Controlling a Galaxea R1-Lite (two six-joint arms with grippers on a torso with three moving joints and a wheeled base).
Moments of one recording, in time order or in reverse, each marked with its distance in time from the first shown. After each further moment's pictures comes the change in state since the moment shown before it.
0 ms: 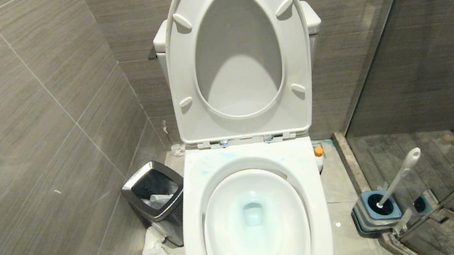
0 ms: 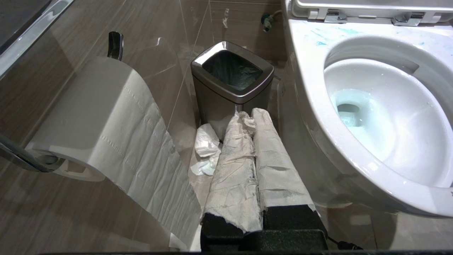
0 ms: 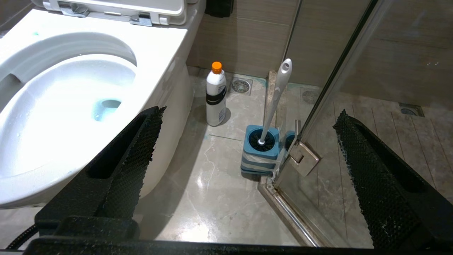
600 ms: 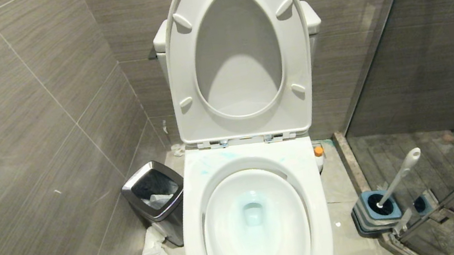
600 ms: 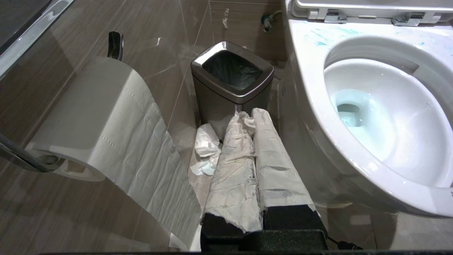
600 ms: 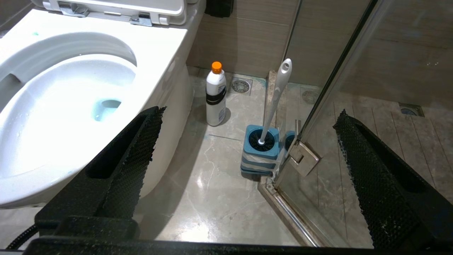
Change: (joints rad) left arm 0.000 0.000 0.000 0.000 0.000 0.001; right arm 0.000 0.000 0.000 0.000 0.000 0.000
